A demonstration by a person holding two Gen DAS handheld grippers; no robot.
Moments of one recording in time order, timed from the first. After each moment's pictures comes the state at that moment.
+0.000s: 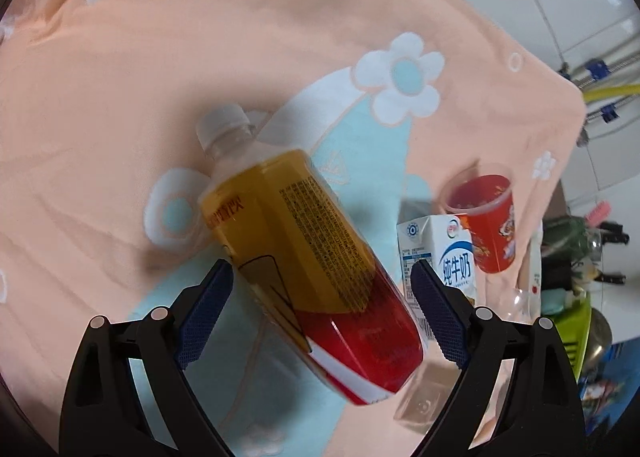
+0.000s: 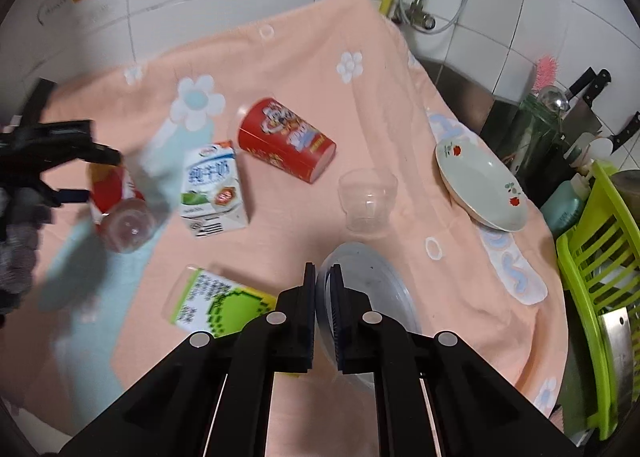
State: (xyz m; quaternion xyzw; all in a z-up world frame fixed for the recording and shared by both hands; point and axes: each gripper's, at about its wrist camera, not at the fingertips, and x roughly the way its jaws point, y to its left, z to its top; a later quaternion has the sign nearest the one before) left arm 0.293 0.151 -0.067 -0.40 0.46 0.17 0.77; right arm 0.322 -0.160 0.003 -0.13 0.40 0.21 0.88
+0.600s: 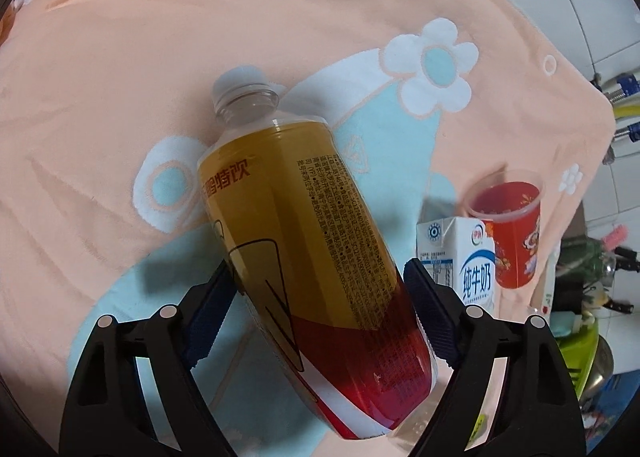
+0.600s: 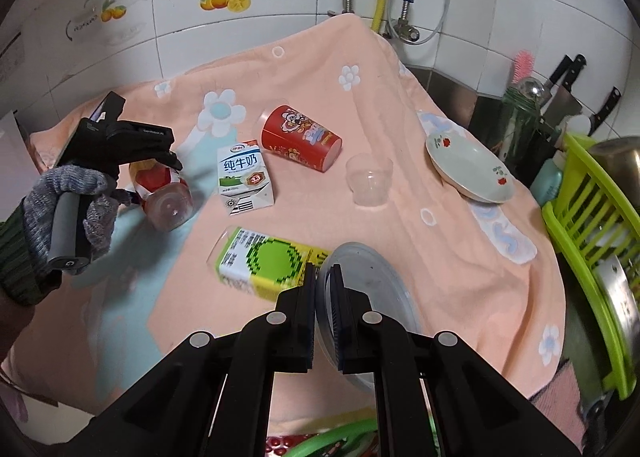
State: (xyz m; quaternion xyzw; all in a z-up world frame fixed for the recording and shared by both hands) left arm 0.292 0.142 -0.084 -0.42 0.46 0.21 0.75; right arm 0.254 -0.189 0.013 -0.09 0.39 0.22 0.89
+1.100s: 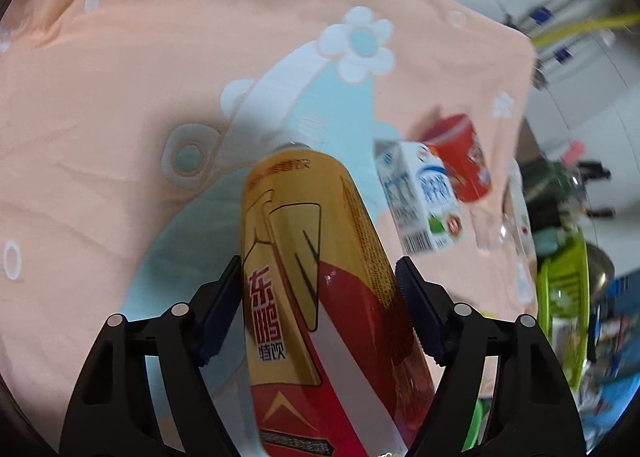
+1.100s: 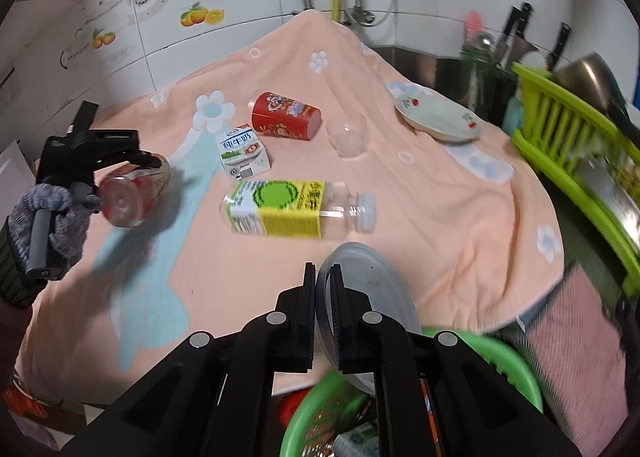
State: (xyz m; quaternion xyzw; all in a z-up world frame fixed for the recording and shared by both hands) left arm 0.230 0.120 -0.049 -0.35 0.46 0.10 0.81; right arm 0.177 -0.234 -0.007 -0.01 0.40 0.18 0.90
